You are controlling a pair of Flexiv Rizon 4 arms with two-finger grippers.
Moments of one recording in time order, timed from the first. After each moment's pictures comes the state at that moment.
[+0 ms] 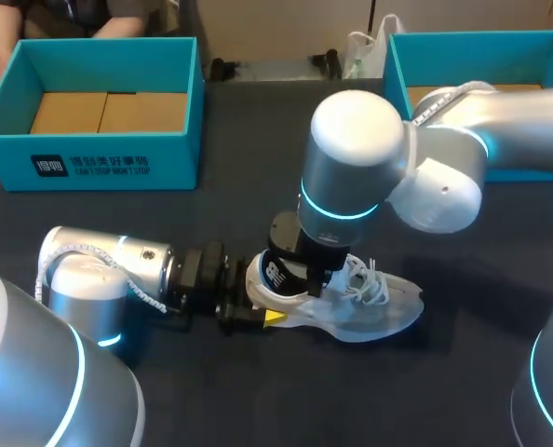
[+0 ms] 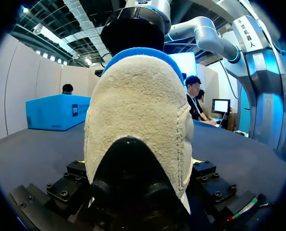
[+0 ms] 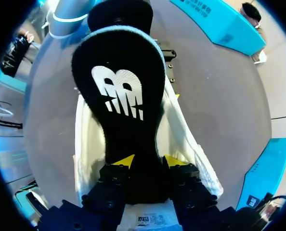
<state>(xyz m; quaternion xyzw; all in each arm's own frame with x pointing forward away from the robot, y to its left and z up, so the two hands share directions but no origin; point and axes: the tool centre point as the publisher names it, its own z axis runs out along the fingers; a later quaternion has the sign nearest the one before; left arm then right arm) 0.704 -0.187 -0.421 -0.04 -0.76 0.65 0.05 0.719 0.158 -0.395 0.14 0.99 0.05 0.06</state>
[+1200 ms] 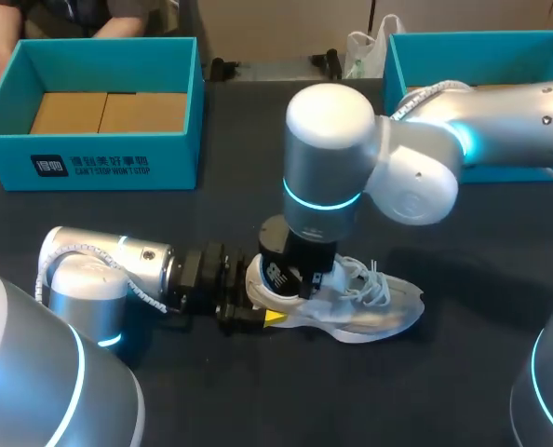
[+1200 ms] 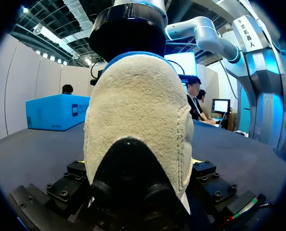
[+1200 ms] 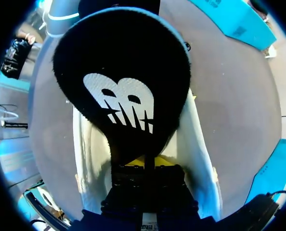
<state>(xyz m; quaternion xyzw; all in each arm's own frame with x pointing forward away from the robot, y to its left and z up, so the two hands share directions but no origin) 0.704 -0.188 -0.421 -0.04 -0.76 0.65 0.05 0.708 0.167 -0.405 0.15 0.99 0.03 0.01</state>
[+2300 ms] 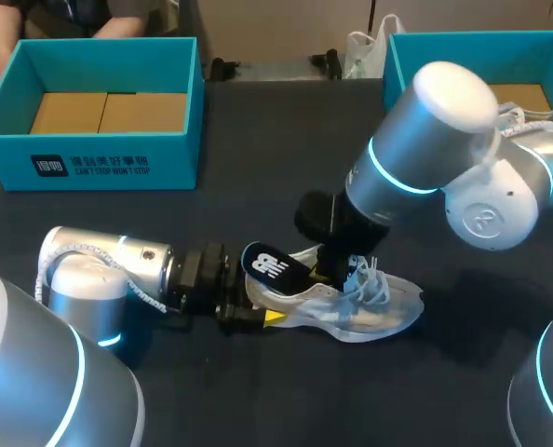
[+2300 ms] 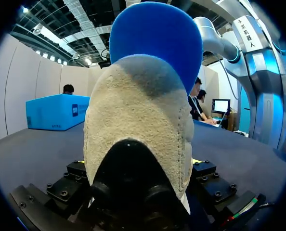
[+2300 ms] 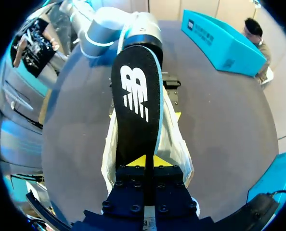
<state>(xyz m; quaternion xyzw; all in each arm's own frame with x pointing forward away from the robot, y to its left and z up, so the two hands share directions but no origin) 0.704 -0.187 -0.421 -0.04 -0.76 0.65 0.05 0.712 0.160 -0.358 0.07 0.98 0.19 0.00</state>
